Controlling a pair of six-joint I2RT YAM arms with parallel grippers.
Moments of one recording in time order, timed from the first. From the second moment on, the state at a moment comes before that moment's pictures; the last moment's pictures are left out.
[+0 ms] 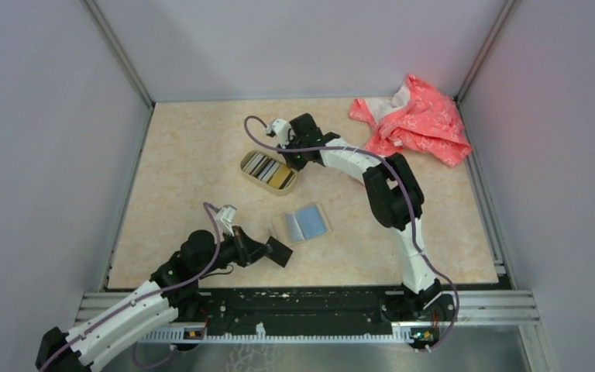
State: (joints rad) left arm -0.79 0.42 0.11 0.00 0.16 -0.84; right arm 0.65 2.19 1.72 -0.35 -0.23 -0.32
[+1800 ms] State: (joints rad) left arm -0.42 1.62 0.62 0.25 0.87 -0.48; right arm 0.58 1.42 0.68 -0.22 -0.64 -0.99
